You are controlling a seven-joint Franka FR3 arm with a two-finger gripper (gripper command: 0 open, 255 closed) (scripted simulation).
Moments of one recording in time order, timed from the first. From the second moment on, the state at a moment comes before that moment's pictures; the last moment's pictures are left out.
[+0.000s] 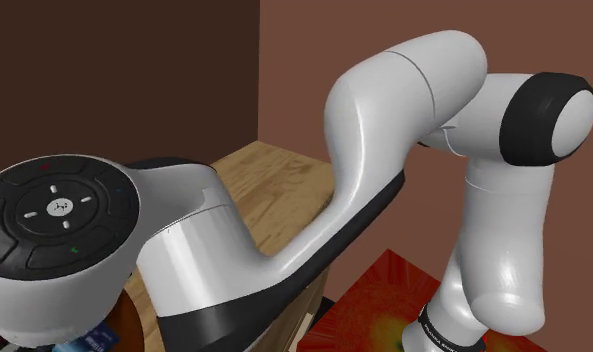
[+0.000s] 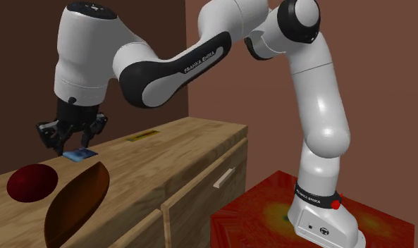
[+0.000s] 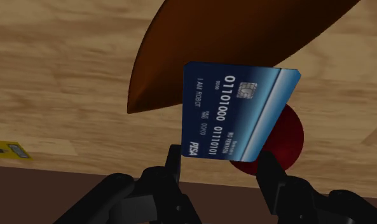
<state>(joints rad) 0.34 0.33 0.83 -1.78 -0.88 2.26 1.27</state>
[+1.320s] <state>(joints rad) 0.43 0.46 0.75 -1.82 -1.06 2.33 1.45</state>
